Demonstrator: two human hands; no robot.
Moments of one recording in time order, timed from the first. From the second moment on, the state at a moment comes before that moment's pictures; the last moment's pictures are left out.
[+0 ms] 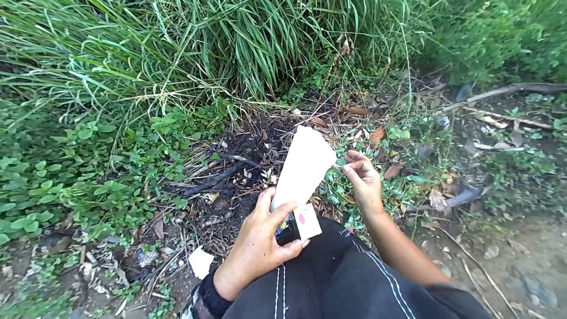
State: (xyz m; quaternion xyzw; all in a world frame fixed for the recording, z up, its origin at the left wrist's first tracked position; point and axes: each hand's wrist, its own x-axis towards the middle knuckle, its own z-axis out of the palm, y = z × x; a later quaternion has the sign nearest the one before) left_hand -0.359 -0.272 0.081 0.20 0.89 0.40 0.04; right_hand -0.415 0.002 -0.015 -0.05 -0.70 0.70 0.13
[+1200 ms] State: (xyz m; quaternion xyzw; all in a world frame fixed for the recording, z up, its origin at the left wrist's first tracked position) left_hand -0.348 -0.275 0.080 0.20 0.90 0.39 0.03; right_hand -0.408 -0.002 -0.013 -0.07 -0.66 0.74 0.14
